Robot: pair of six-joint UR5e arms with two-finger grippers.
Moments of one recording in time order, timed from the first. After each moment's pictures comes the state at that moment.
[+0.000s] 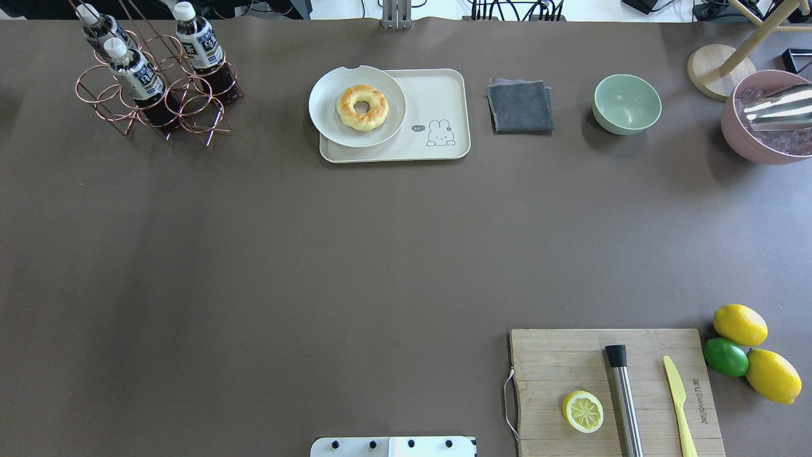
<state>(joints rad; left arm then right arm) -1.59 -1.63 -1.54 -1.69 -2.36 -0.01 1.66 -1.58 1.60 -1.67 2.36 -0.14</state>
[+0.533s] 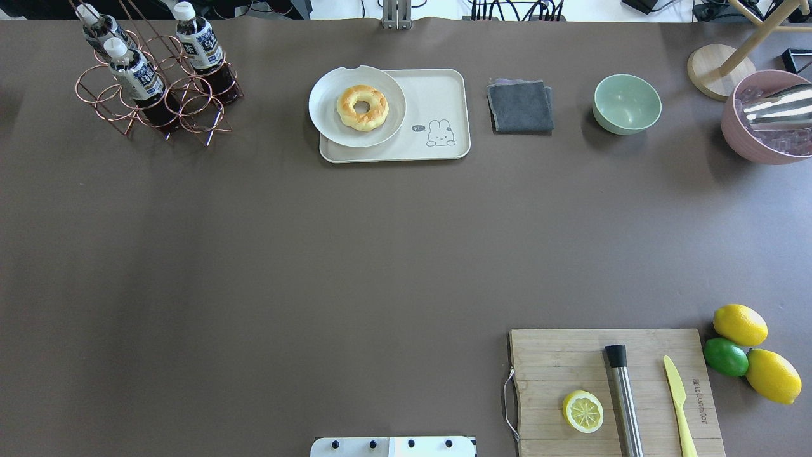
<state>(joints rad) -1.59 -1.63 -1.54 -1.69 -2.36 -0.01 1.66 -1.58 1.61 -1.67 2.36 -0.14</state>
